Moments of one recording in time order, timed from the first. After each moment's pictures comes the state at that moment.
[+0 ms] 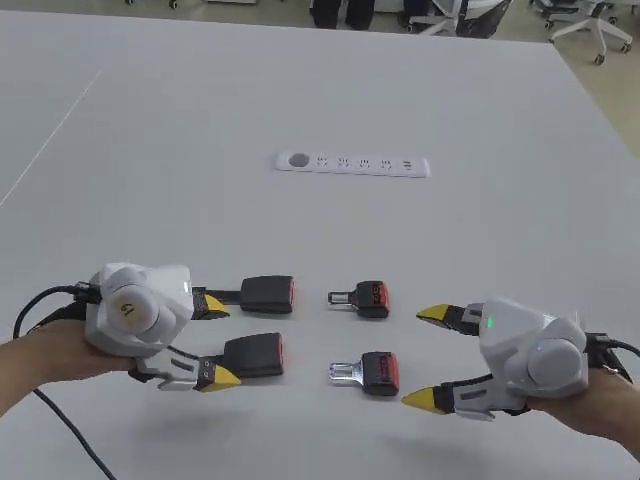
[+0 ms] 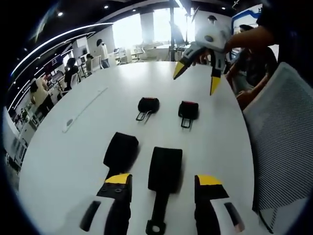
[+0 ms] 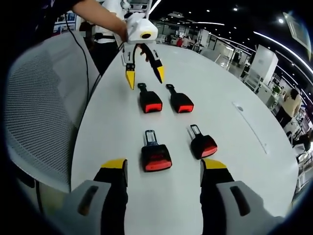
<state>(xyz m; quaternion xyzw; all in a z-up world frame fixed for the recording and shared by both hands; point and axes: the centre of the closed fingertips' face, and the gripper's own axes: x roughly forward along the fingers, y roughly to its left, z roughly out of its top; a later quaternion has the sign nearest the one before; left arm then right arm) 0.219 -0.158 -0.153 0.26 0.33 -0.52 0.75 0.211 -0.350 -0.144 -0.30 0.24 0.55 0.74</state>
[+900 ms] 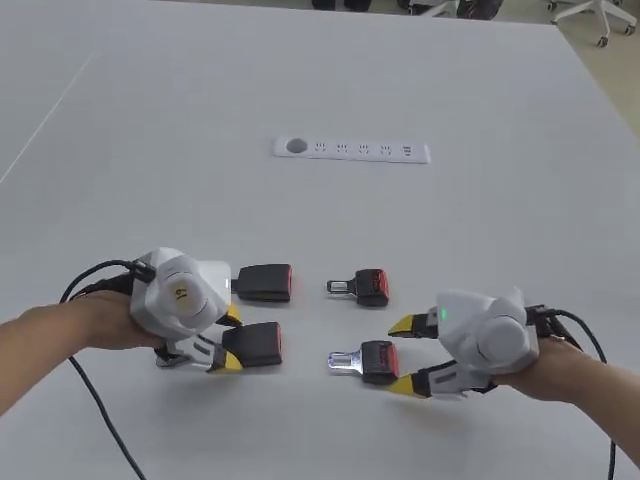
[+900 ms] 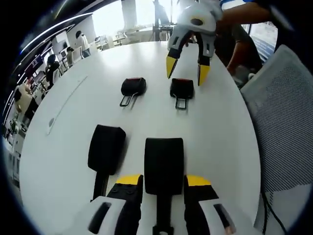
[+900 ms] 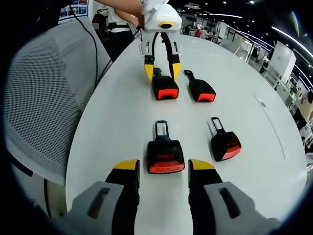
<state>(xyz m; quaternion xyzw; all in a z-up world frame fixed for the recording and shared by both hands) 0.223 -0.161 -0.193 0.32 0.38 -0.55 0.67 0.210 -0.334 -0.190 -0.32 0.29 0.60 0.67</state>
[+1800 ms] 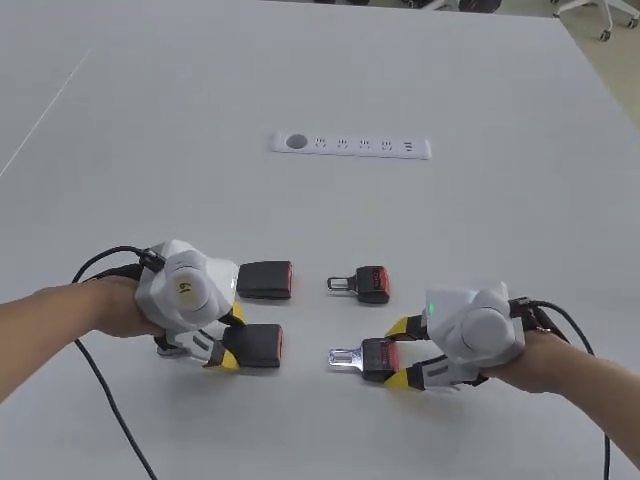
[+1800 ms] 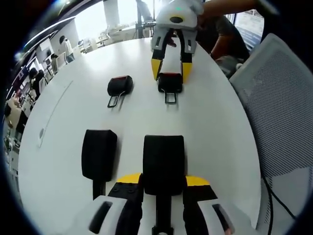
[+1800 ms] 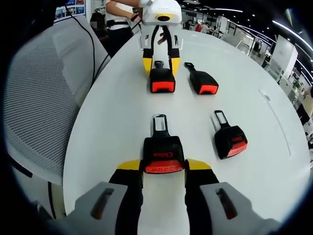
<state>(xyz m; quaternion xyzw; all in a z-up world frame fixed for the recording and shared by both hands) 0.221 -0.163 -0.202 0.35 0.38 -0.59 0.63 0.214 -0.335 -0.207 -0.31 0.31 0.60 0.67</state>
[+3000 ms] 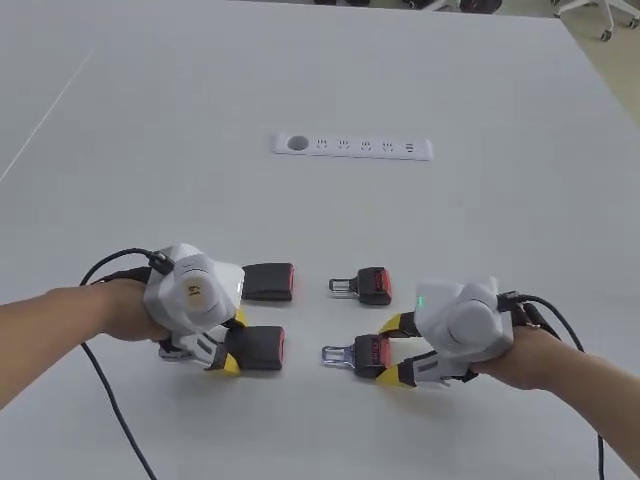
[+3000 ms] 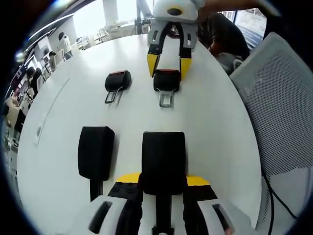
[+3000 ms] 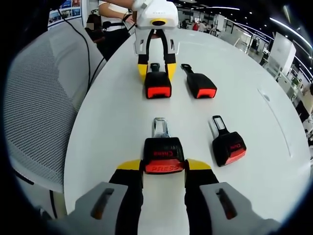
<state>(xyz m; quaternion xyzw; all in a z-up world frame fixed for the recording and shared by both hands) 0.220 -0.162 -0.209 0.35 0.39 -0.59 0.62 0.218 -0.322 -0.201 -0.31 0.32 0.60 0.67</state>
